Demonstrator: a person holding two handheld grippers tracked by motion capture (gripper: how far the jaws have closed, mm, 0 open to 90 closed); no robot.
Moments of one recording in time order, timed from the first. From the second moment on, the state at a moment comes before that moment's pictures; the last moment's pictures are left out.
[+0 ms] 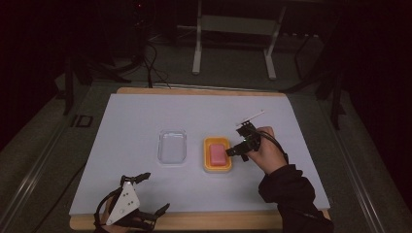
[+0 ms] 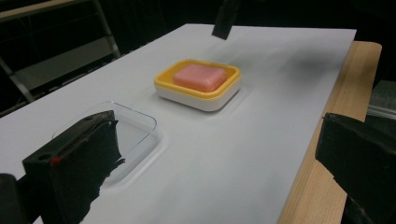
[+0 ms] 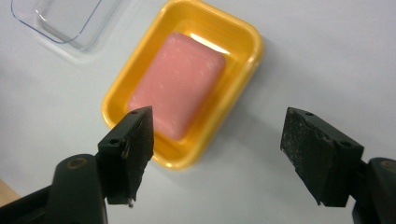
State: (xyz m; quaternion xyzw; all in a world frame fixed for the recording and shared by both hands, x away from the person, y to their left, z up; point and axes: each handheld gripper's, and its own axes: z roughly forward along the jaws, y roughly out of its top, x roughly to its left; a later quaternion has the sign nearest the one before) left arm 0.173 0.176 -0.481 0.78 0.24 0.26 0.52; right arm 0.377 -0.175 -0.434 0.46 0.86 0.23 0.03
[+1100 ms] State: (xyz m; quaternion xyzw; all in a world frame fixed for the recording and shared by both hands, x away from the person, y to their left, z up) left arm 0.173 0.175 -0.481 0.78 0.24 0.26 0.52; right arm 0.320 -0.266 -0.475 0.49 0.84 0.24 0.05
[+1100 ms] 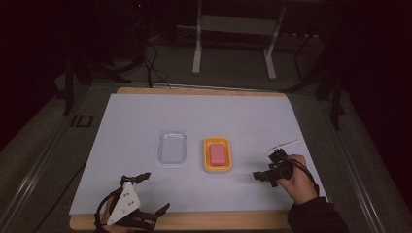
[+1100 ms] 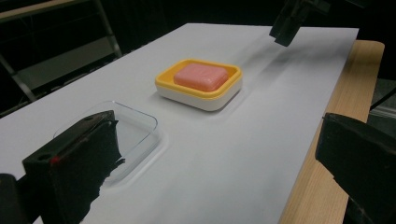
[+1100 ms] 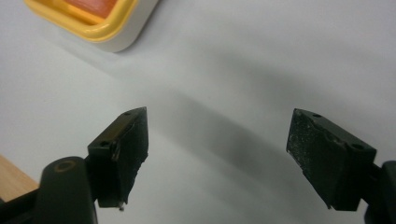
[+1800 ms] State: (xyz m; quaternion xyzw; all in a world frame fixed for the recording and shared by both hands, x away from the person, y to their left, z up) left arm 0.173 0.174 -0.481 0.78 0.23 0.26 0.51; right arm 0.288 -0.294 -0.491 0.49 0.81 0.29 0.09
